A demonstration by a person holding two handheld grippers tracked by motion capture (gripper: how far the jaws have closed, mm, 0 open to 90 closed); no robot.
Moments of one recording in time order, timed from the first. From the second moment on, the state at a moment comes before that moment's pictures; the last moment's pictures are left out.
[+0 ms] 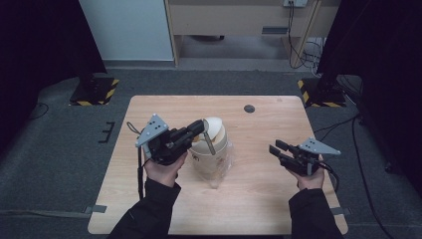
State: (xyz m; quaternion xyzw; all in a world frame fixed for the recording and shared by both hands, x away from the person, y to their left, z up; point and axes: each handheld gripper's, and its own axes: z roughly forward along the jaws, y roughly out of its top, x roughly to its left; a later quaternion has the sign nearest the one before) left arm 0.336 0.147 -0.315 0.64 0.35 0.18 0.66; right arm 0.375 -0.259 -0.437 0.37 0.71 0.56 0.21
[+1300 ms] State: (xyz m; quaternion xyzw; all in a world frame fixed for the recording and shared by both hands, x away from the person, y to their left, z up) left arm 0.405 0.166 -0.356 0.65 0.40 0.27 0.59; right arm 0.384 -0.262 -0.461 0.40 0.73 0.50 0.22
